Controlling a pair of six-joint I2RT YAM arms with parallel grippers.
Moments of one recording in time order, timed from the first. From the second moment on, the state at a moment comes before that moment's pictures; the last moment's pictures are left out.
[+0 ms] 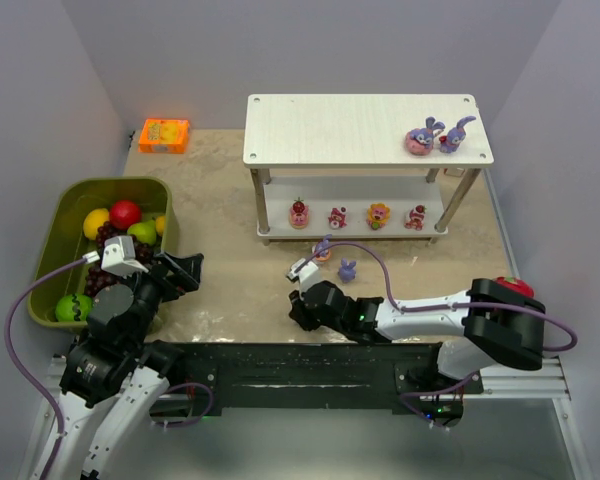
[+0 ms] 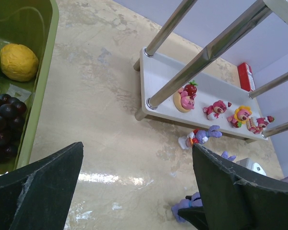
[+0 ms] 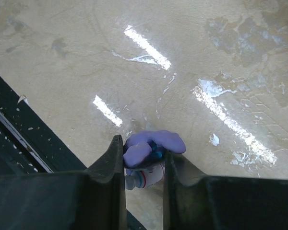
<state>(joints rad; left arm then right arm) -0.41 0.21 0.69 -0.68 -0.27 -0.61 1.22 1.45 0.60 0.18 0.29 0.41</state>
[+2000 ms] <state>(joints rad) -0.41 0.19 0.69 -0.68 -0.27 -0.61 0.60 1.44 1.81 -0.74 0.78 0.58</state>
